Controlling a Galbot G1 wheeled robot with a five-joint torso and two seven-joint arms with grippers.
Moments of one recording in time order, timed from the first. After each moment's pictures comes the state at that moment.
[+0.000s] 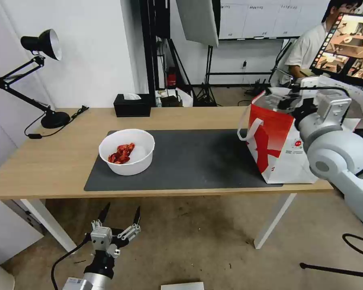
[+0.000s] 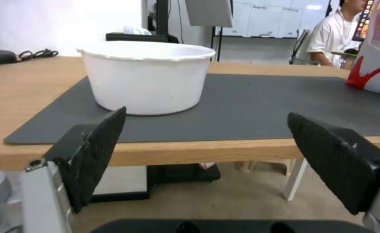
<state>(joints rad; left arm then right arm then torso) 1.89 -1.35 -0.50 -2.21 -0.18 -0.23 -0.01 -0.62 0.55 0.13 2.07 1.08 -0.29 0.41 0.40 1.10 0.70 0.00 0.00</state>
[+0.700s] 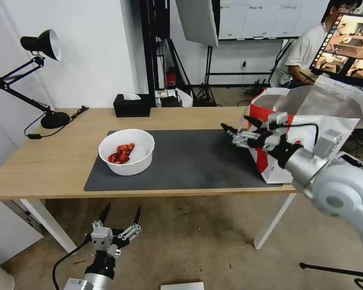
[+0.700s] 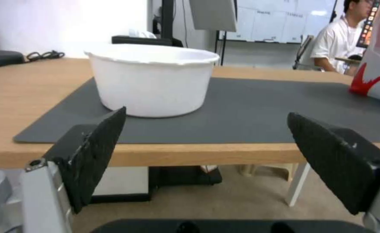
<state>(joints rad) 1.90 -1.38 -0.51 -2.22 -0.18 -0.26 0.00 -0.99 0.56 0.30 2.21 1.18 -0.18 0.01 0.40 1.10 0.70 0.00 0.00</state>
